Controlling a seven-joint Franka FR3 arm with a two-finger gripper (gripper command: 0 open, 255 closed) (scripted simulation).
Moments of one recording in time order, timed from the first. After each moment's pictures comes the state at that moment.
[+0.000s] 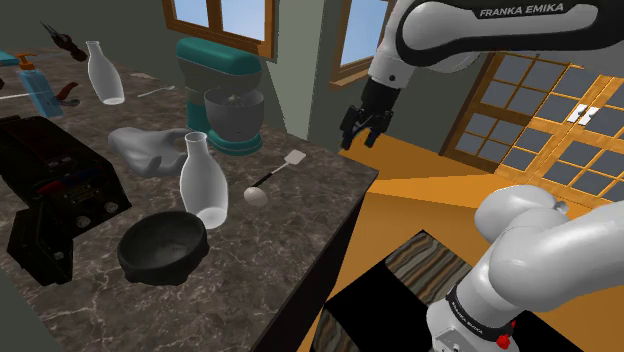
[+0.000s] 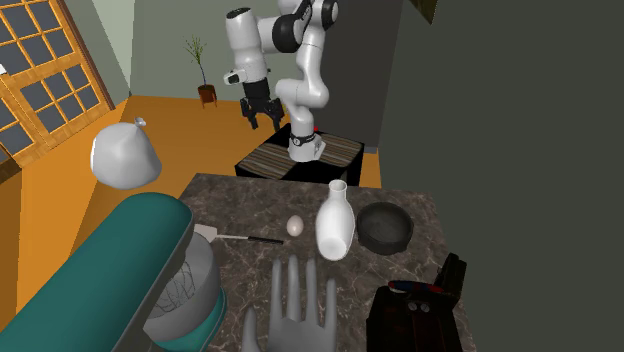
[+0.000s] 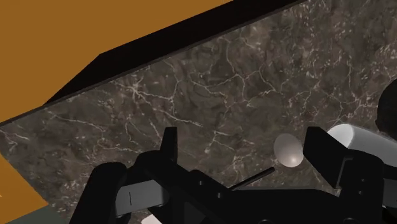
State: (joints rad) arm 0.07 -0.55 0.05 -2.36 0.21 1.88 0.06
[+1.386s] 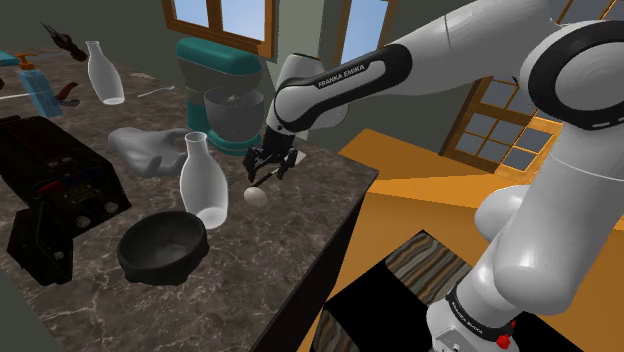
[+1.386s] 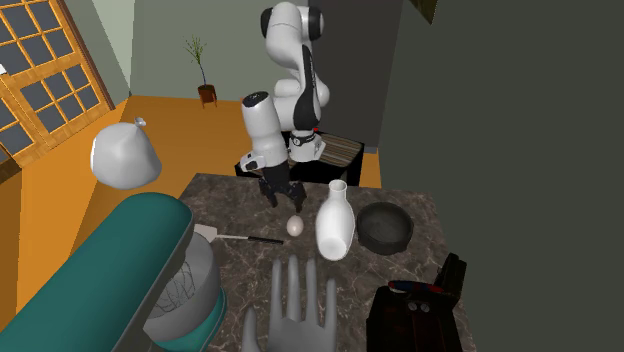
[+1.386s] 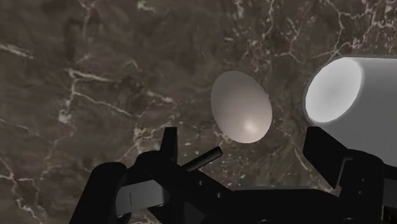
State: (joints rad) arm 0.18 0.15 0.22 -2.06 0.25 2.34 0.26
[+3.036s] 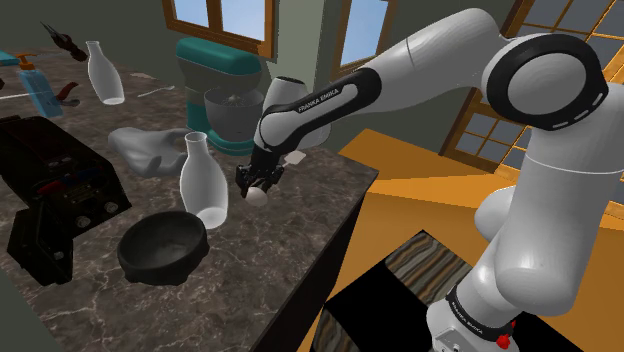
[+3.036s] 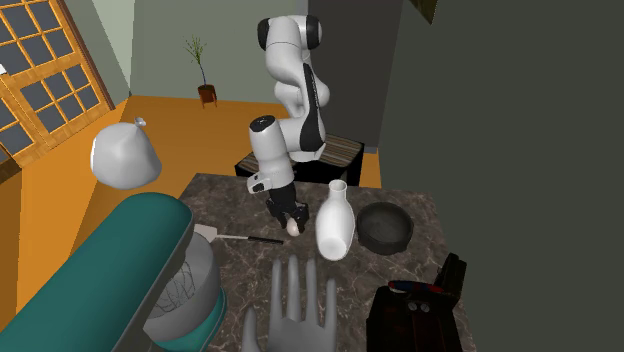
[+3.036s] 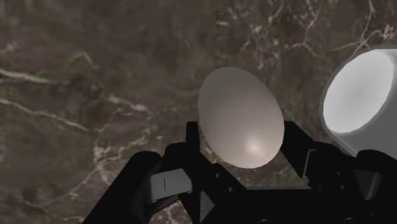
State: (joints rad) arm 0.21 0.29 0.22 -2.01 0.23 2.45 0.29
